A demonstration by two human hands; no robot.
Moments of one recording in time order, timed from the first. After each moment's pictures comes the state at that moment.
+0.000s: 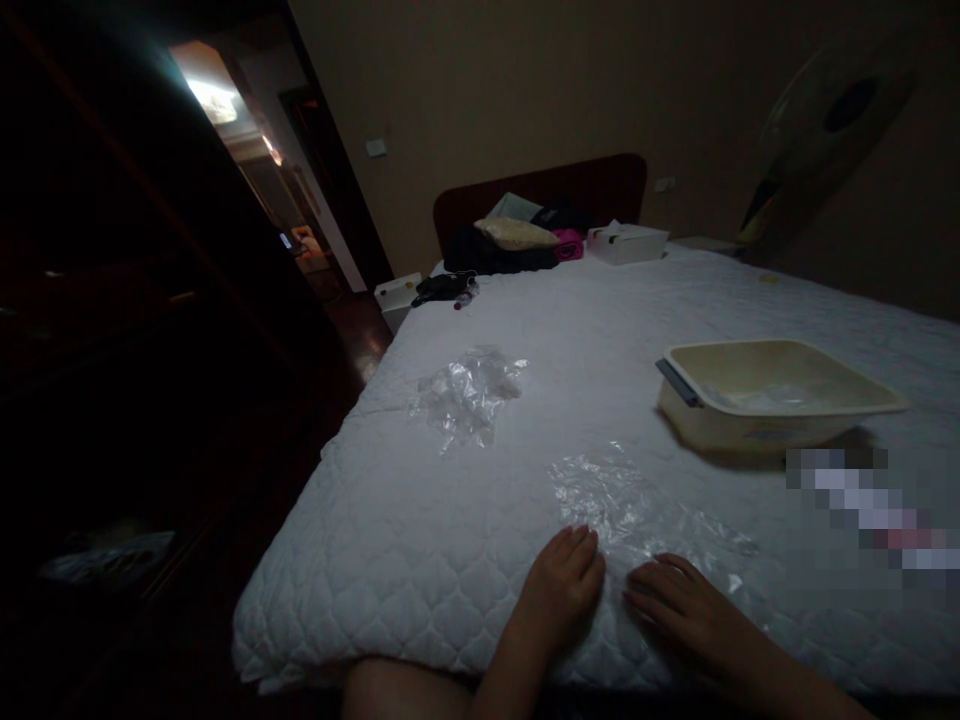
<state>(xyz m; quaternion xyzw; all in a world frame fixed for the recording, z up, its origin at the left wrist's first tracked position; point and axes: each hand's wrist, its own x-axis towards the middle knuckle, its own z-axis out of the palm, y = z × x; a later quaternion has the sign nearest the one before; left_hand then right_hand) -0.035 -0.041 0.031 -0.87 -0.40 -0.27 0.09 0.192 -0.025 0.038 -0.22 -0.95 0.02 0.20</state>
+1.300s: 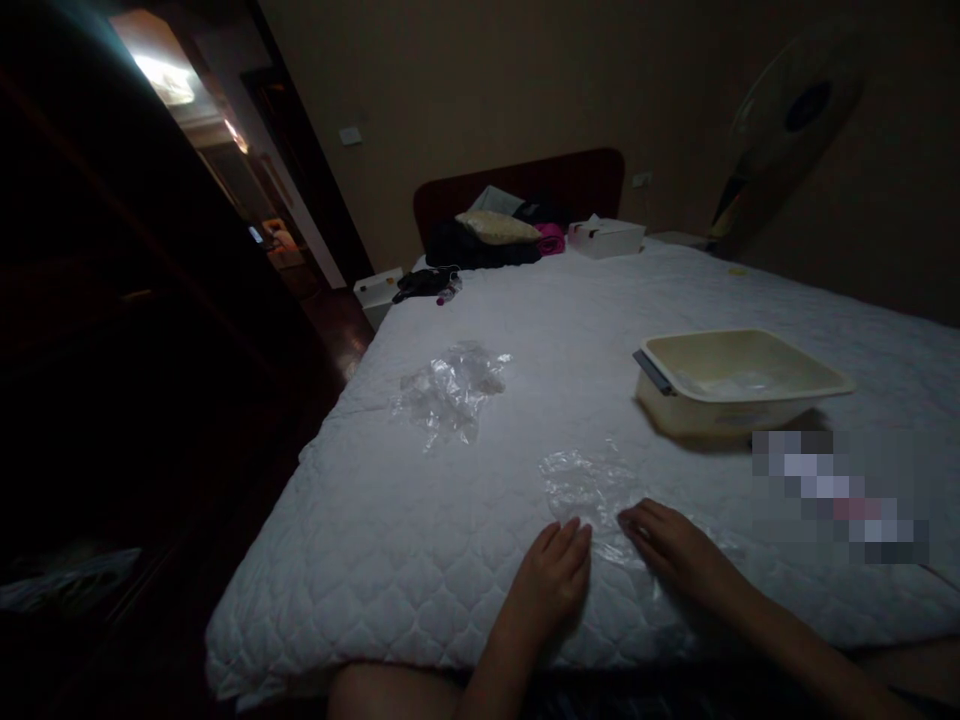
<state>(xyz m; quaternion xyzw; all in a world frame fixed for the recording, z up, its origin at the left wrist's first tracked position) -0.030 -0.040 0.027 -0.89 -0.37 -0.23 0.14 0.191 0.007 0.062 -0.43 -0.87 0.15 0.21</state>
